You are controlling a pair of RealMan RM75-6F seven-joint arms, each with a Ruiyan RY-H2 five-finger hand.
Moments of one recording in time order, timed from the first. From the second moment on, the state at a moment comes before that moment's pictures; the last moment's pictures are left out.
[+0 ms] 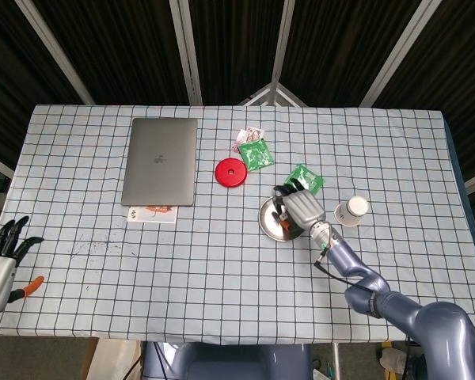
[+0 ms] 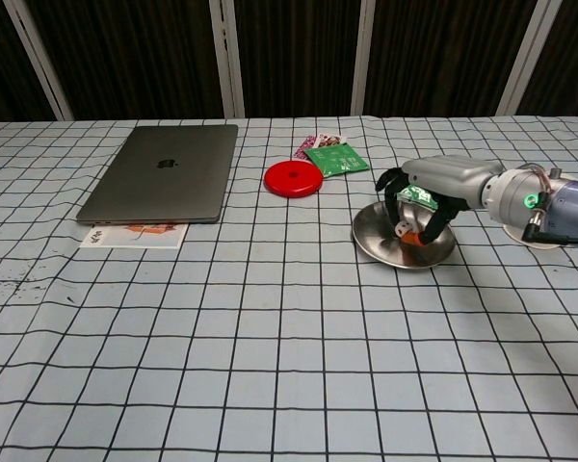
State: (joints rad) left arm -0.08 -1.12 -0.02 -1.62 1.58 1.52 0.12; right arm 0.84 -1.75 0.15 -0.82 -1.45 0.77 0.21
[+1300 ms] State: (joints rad) left arm -0.08 -1.12 0.00 -1.62 1.59 1.52 0.14; right arm 0.66 -1.38 0.21 -1.22 -1.24 0.90 0.04
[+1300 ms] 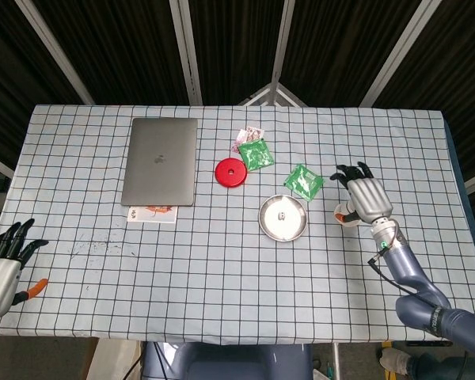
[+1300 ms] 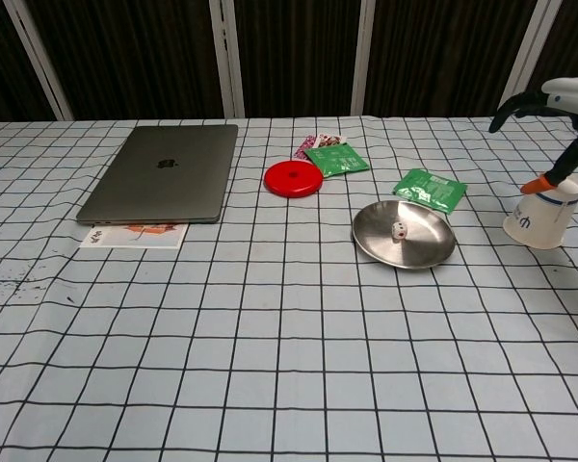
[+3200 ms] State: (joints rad) left arm -0.09 -1.15 0.00 -1.63 1.58 1.48 0.22; right arm 0.63 -1.41 0.14 -1.04 -1.29 0.85 0.13
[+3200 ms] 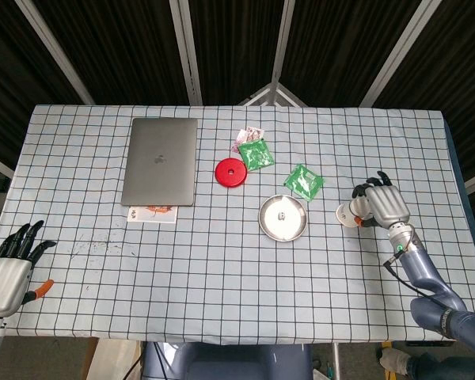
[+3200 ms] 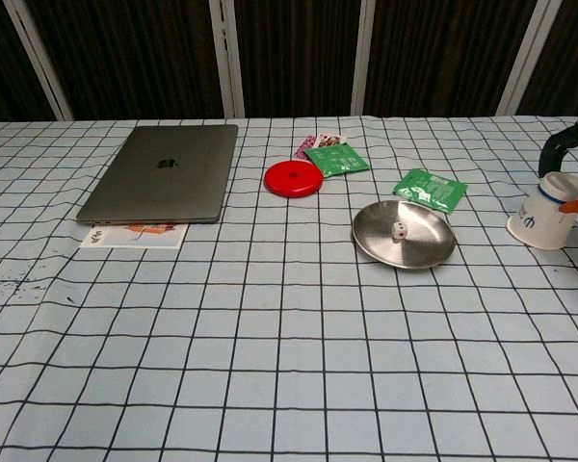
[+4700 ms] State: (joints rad) left arm -0.09 -1.11 0.00 -1.57 1.59 1.53 0.07; right arm 0.80 -1.47 0.22 -1.30 -1.14 0.81 -0.27
